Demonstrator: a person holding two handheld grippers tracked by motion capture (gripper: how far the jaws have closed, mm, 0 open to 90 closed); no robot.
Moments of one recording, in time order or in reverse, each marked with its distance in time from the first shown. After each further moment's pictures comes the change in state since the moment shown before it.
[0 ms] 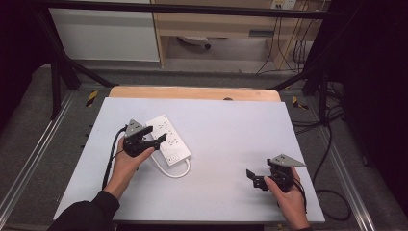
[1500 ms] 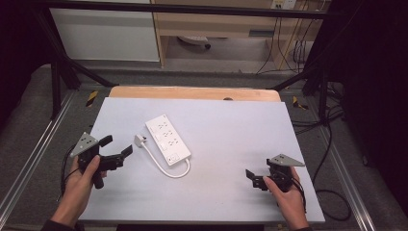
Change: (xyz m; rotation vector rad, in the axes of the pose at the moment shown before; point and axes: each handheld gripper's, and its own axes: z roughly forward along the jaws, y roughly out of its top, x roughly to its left) left arm 0.031 -0.020 -0.118 -0.093 0.052 -0.063; right arm 0.001 0.000 0.002 0.011 -0.005 -0.001
